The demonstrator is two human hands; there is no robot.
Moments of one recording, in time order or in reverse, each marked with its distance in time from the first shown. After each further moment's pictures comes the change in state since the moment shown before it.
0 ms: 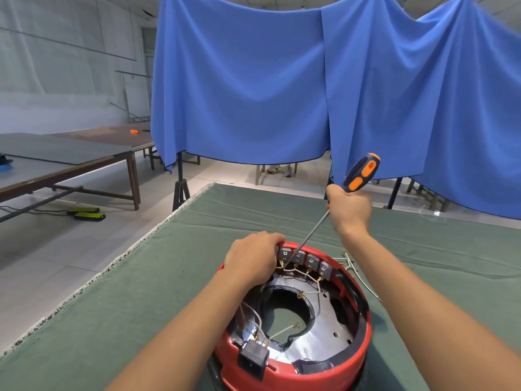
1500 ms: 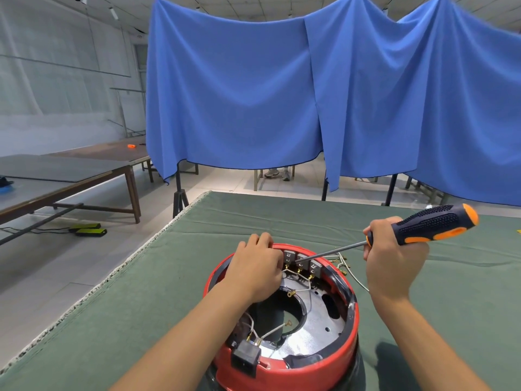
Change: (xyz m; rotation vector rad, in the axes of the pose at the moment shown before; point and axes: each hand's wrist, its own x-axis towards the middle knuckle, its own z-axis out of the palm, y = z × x) left_hand -0.013 0.017 0.006 0.178 0.015 0.138; right_hand -0.071 0.016 -0.076 0.462 0.183 -0.281
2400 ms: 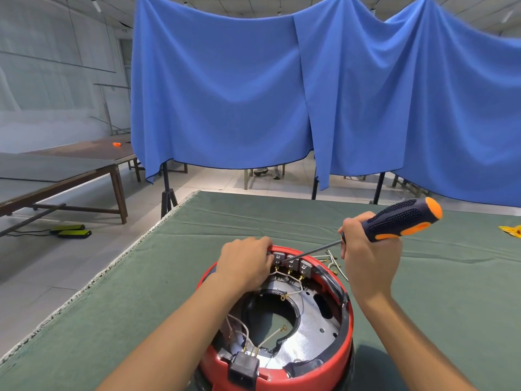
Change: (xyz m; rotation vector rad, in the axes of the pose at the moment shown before) left_hand 0.020 -0.006 0.004 0.021 -0.015 -0.119; right_hand -0.005 0.003 0.006 -0.148 -0.127 -0.021
